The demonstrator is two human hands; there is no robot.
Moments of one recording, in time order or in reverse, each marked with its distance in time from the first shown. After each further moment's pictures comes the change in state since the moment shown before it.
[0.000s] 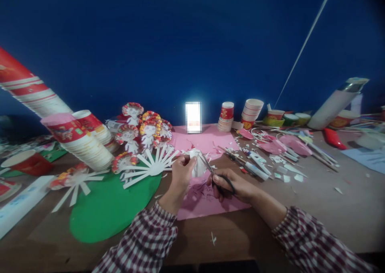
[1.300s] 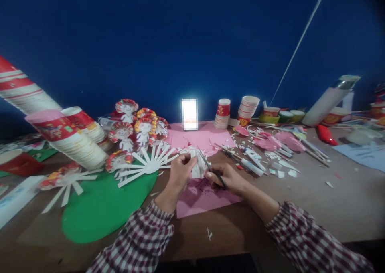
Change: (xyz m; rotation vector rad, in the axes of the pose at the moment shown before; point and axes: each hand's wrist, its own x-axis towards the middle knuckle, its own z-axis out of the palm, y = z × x) left_hand 0.001 -0.012 0.001 -0.039 -0.124 -0.045; right_hand 0.006 0.007 -0.003 -0.173 0.130 -0.032
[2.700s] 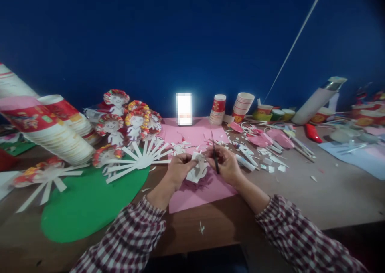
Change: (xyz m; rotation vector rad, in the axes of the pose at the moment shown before) left_hand -0.013 0.016 0.011 -0.055 -0.189 -0.237; right_hand 0.014 0.013 -0.011 -0.050 0.467 -0.353
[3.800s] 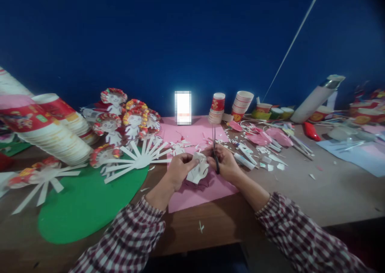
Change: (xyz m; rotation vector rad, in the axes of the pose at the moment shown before) left_hand -0.001 0.000 0.001 0.039 -0.025 -0.040; right_hand 0.002 0.001 -0.001 0.119 -0.105 0.026
